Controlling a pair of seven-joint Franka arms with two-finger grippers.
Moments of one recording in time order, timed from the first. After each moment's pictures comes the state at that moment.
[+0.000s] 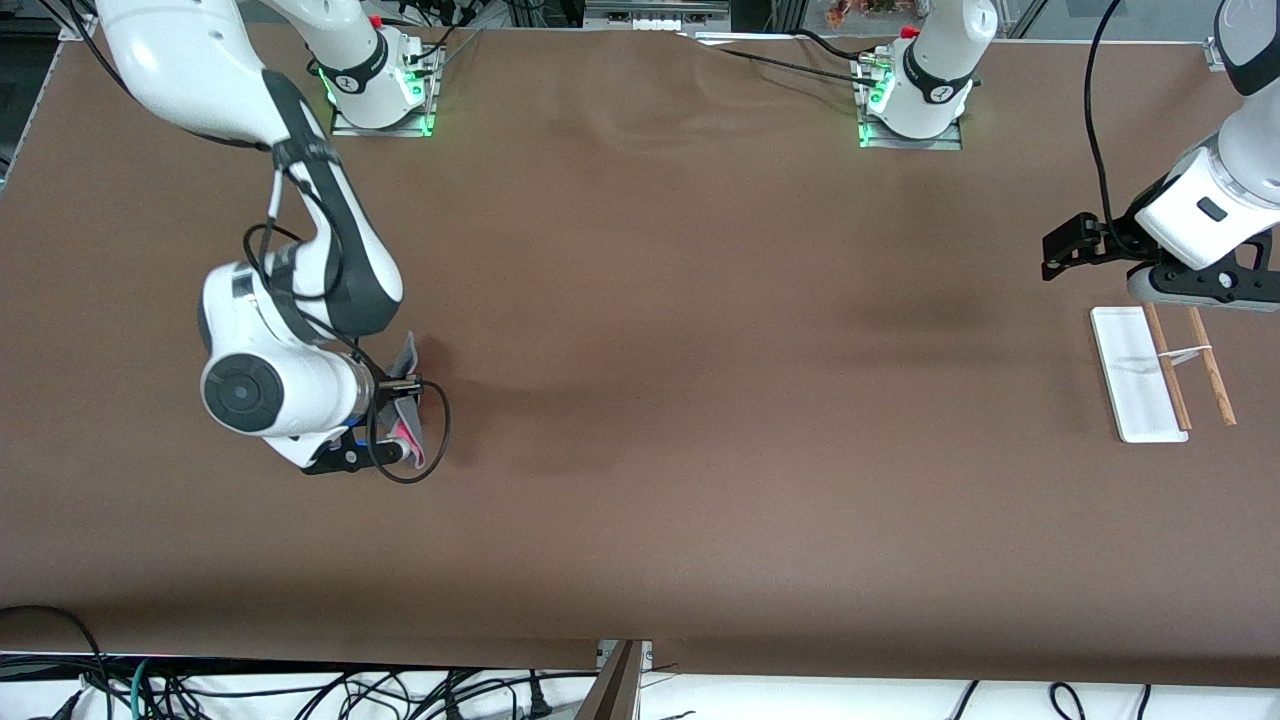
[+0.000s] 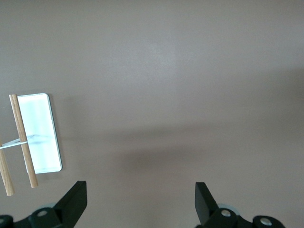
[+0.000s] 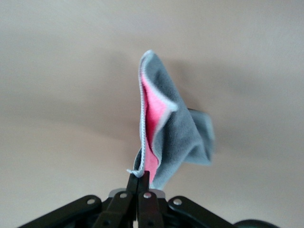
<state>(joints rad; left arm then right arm) 0.03 0.01 -0.07 -1.70 0.00 1.67 0.03 0.22 0.65 0.08 -1.26 0.01 1.69 0.12</state>
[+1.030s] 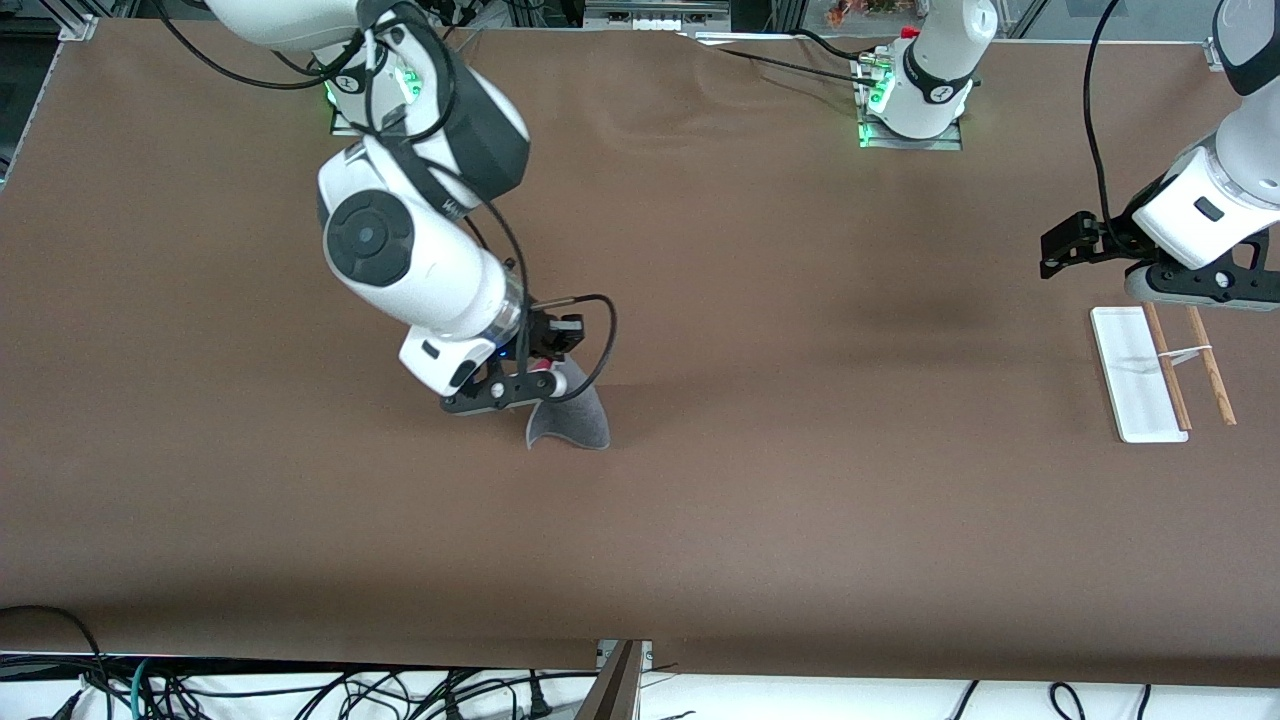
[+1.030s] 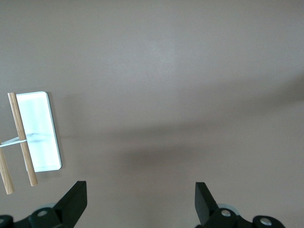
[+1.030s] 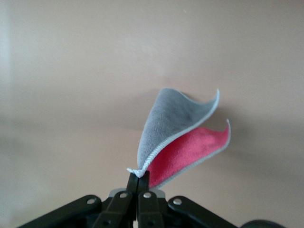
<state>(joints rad) 0.03 0.01 -0.08 -1.70 0.00 1.66 0.03 0.45 0.64 0.16 -1.08 0.14 1.81 0.44</state>
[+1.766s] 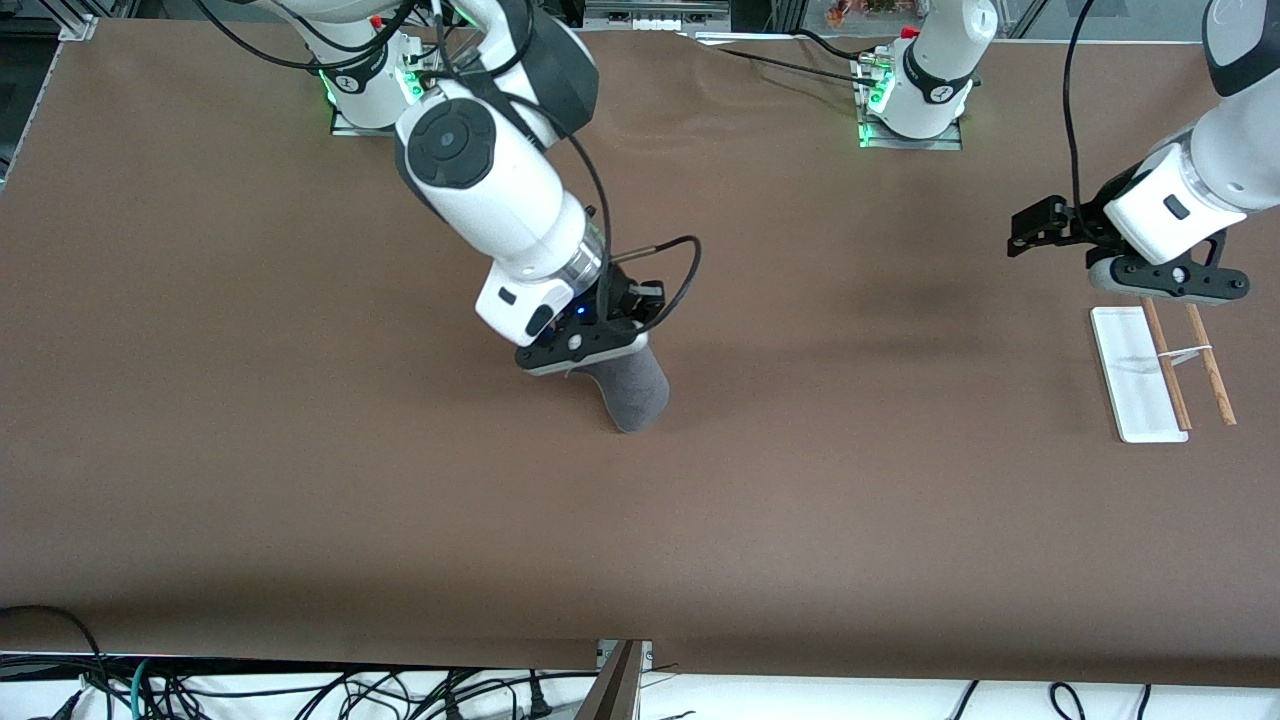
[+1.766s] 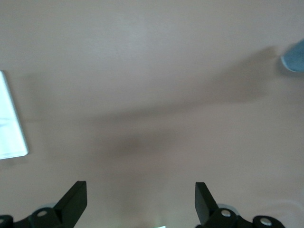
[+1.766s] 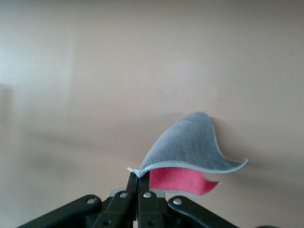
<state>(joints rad) 0.02 0.02 -0.10 -1.70 -0.11 1.57 0.04 0.56 0.64 0.16 -1.04 0.14 1.97 0.50</state>
